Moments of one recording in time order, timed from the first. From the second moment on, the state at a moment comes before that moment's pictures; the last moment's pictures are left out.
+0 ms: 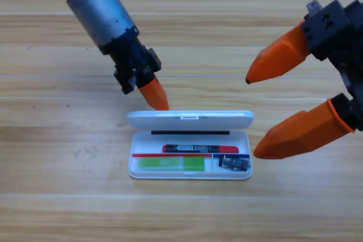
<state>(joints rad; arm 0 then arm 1) -0.49 2.28 -1.88 1.15 -0.58 0.88 0.94 1.50 -1.39 0.76 0.44 -0.40</state>
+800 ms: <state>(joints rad) -0.54 2.25 -1.68 0.95 -0.55 0.82 0.94 1.50 -1.39 0.76 0.47 -0.40</state>
